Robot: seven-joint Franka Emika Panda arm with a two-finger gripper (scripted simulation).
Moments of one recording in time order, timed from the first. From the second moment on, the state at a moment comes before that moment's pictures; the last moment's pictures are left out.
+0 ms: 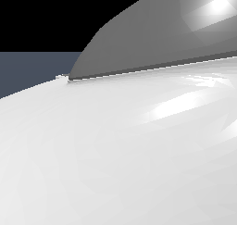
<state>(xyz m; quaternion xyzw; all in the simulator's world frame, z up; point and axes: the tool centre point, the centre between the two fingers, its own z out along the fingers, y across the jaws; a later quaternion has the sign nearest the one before) -0.120 -0.022 0.229 0.07 0.72 -0.10 0.68</state>
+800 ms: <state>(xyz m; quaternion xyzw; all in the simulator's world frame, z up) -0.111 0.041 0.254 0.06 0.70 -0.07 0.70</state>
